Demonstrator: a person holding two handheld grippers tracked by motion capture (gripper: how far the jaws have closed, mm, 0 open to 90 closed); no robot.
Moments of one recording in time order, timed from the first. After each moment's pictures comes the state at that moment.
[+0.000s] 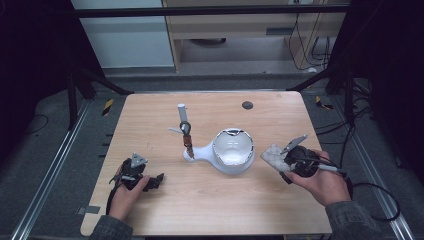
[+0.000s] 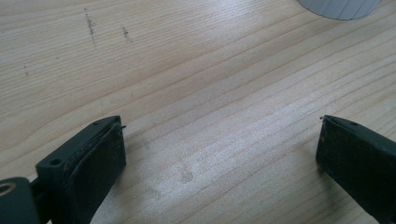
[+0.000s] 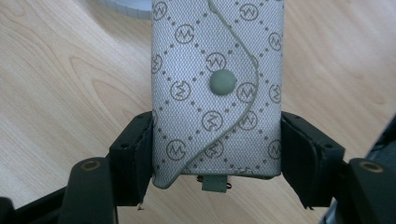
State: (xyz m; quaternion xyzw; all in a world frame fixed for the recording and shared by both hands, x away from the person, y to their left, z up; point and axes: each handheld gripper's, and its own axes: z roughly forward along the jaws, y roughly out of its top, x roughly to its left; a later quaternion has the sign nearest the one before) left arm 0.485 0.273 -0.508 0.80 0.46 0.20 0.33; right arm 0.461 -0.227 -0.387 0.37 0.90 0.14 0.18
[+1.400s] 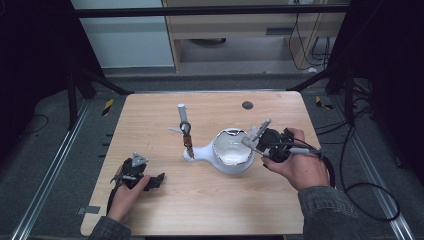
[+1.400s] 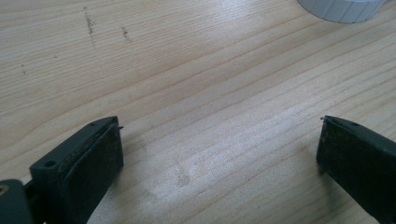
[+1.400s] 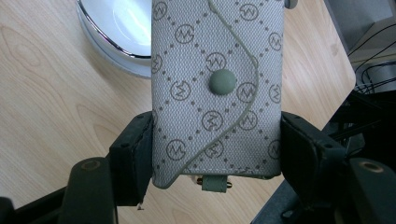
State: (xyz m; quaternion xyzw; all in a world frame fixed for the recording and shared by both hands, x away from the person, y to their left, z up) left arm 0.487 0.270 -0.508 0.79 0.47 0.20 0.33; right arm 0.470 -0.148 -0.324 0.29 0.92 0.08 0.26
